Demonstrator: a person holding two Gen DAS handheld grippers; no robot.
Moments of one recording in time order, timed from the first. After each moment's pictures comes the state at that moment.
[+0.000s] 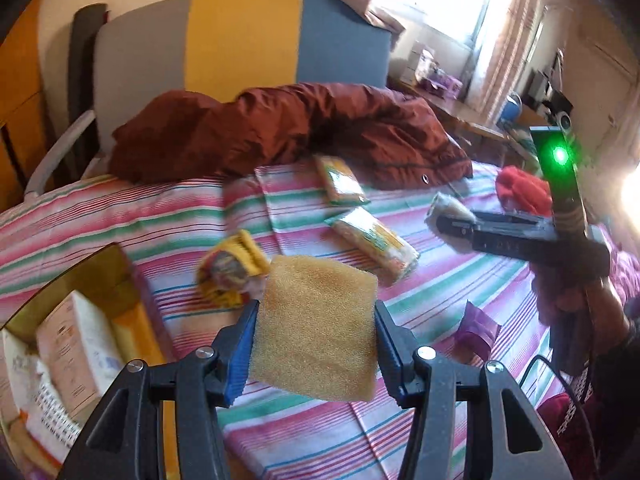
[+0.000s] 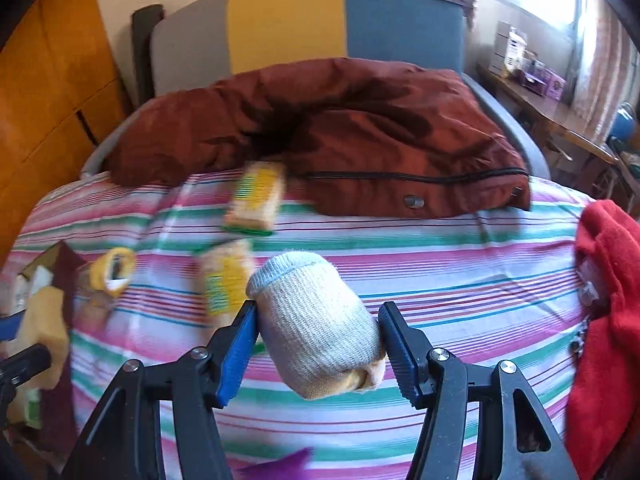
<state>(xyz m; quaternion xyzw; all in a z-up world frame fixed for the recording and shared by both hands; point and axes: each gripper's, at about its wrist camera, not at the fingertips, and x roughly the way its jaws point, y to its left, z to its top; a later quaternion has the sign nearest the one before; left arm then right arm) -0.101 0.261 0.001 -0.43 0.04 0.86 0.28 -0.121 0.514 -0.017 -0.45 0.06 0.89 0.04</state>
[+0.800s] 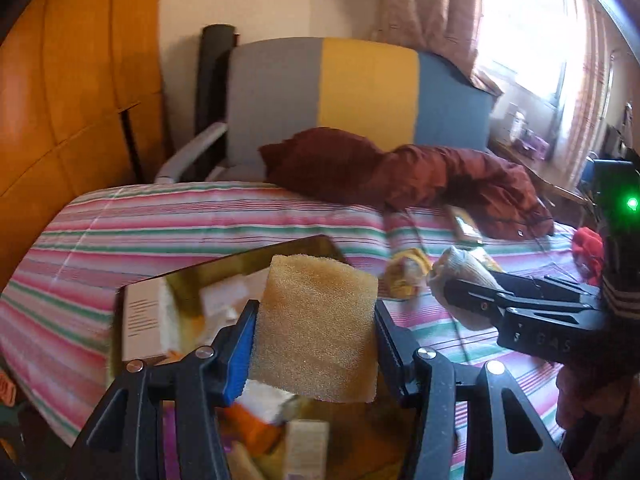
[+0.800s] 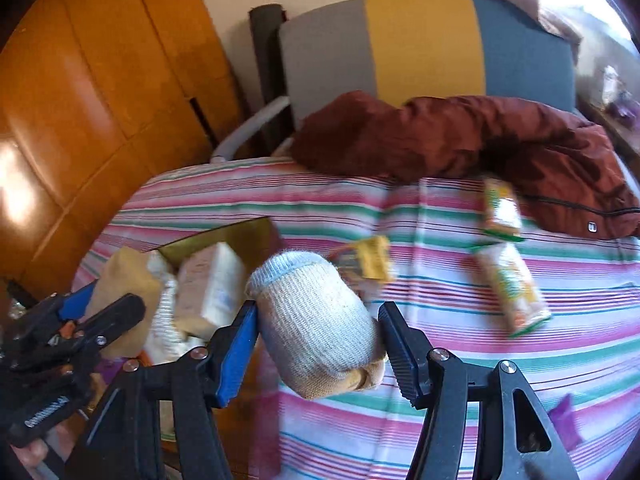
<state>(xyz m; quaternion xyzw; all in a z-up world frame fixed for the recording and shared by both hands) -0.064 0.118 0.034 -0.37 0.02 0.92 0.10 -0.101 0.308 0.015 -0.41 0.09 0.90 -0.12</state>
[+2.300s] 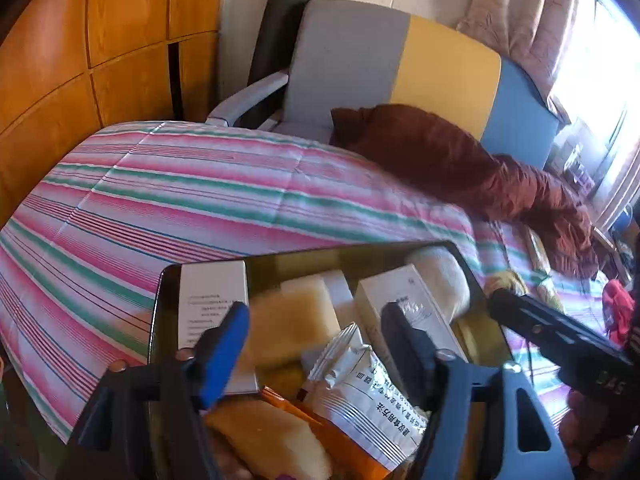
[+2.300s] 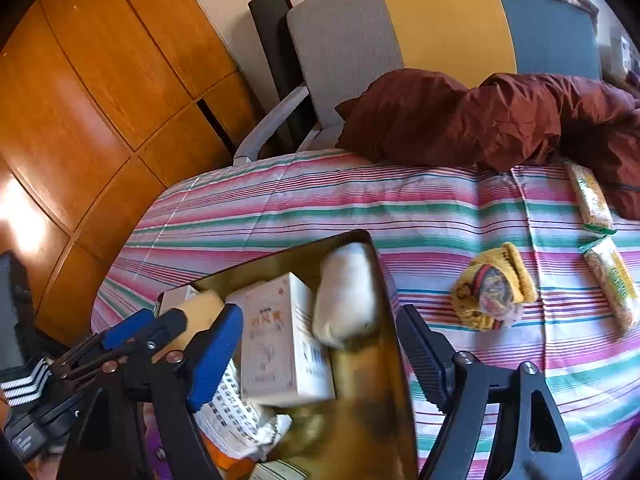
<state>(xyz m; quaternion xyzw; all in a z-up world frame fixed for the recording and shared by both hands) -0.138 0.025 -0.012 -0.44 -0.06 0.90 0.04 -0.159 0.220 -0.005 -0.42 0.14 0.88 -0.13</state>
